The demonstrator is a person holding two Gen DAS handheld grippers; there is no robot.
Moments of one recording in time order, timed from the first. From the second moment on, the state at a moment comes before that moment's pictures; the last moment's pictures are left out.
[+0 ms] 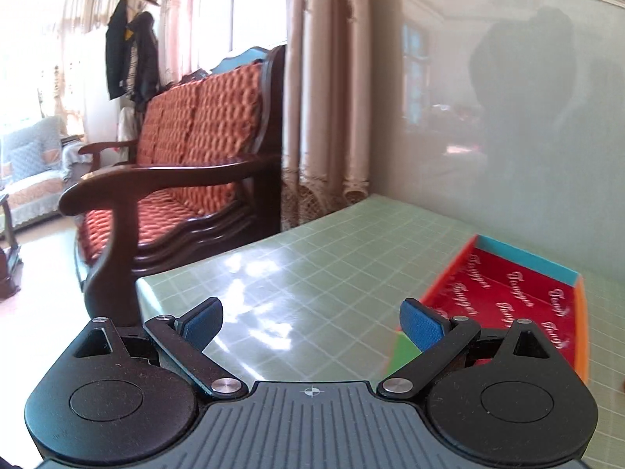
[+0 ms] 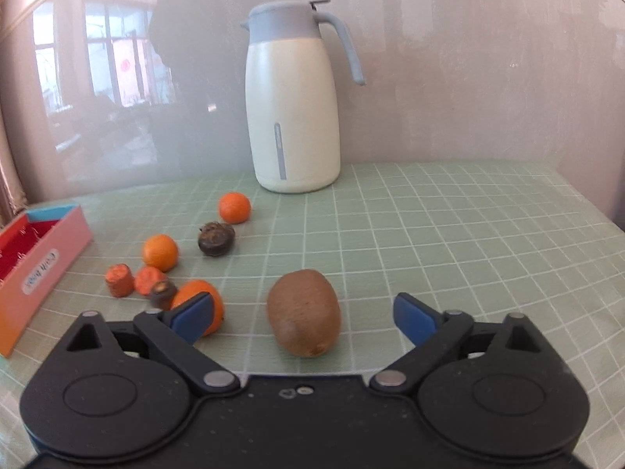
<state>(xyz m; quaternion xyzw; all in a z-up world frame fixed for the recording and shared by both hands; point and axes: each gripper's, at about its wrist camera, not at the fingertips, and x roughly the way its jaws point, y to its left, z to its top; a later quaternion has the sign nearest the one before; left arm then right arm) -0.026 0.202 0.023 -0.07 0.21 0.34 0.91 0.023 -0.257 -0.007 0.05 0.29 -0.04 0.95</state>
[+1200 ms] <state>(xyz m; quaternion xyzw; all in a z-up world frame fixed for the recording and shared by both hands) -0.059 0.259 0.016 -0.12 0.20 0.40 0.88 0.051 -0.178 0.010 0.03 0.27 0.08 0.96</state>
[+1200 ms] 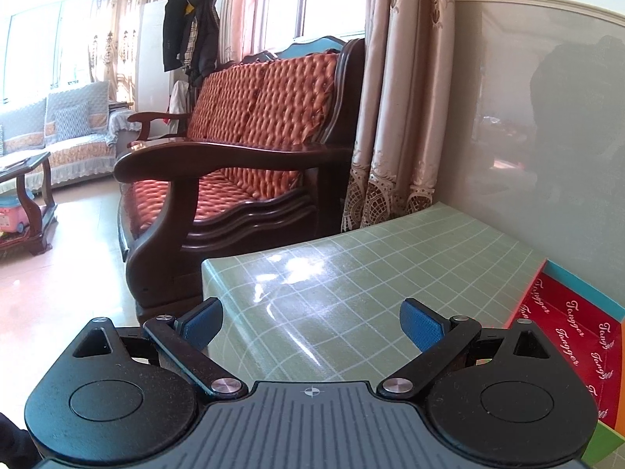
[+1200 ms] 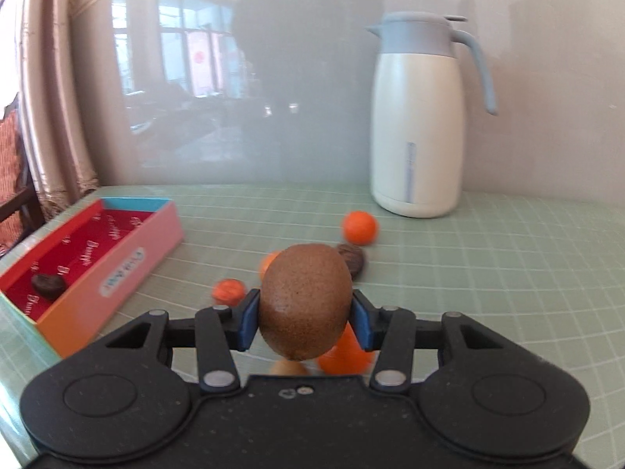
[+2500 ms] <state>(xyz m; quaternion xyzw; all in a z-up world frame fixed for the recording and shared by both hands) -0.091 0.302 0.010 -0.14 0.20 0.44 0.86 0.071 0.024 0.005 -0.03 0.28 0.31 0.91</state>
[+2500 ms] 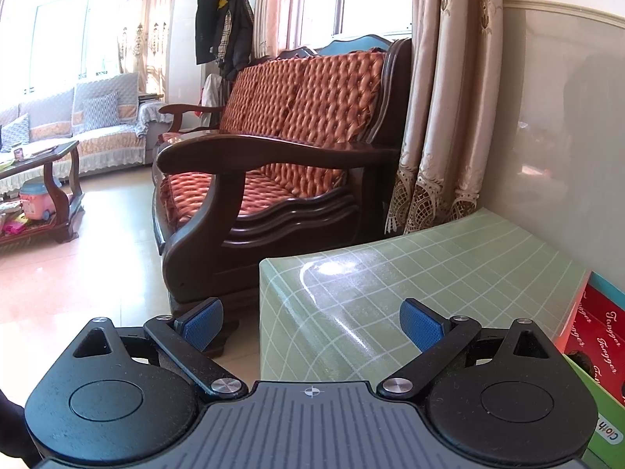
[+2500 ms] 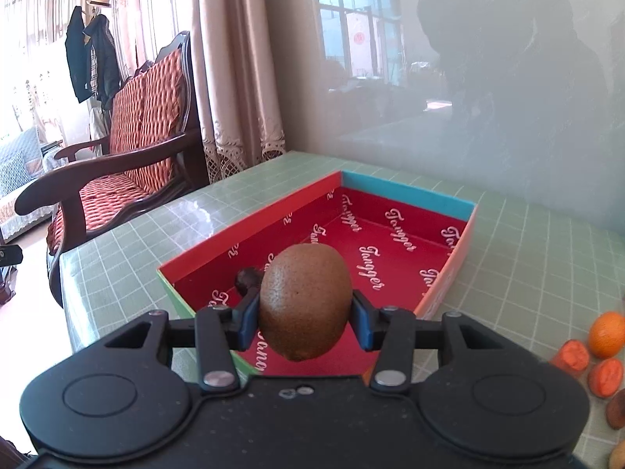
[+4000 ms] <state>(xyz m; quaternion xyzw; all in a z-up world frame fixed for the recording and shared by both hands) -0.030 0.134 0.023 -0.04 0.19 0.26 0.95 0.031 -0.236 0.043 0.08 0.18 -0.02 0.98</state>
